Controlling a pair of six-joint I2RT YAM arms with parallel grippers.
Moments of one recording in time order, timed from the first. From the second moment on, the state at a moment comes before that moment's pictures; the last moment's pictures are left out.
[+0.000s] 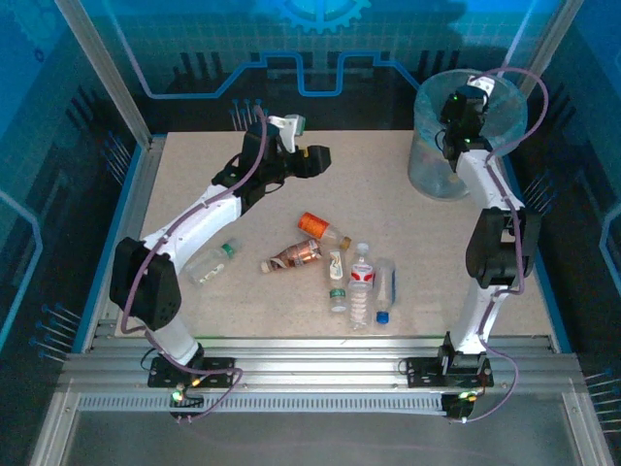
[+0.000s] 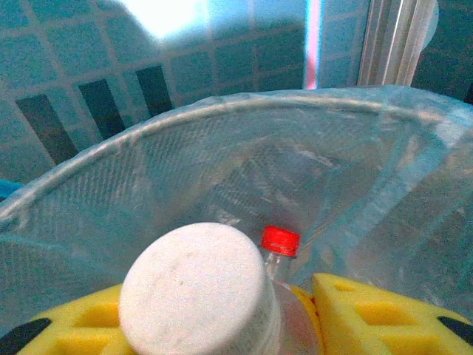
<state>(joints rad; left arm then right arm) -0.43 1.69 1.43 -0.10 0.28 -0.46 -0.03 1.95 1.70 0.00 0.38 0.21</state>
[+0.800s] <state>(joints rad) -0.42 1.69 1.43 -0.11 0.28 -0.48 0.06 2.06 1.89 0.17 0.58 -0.04</state>
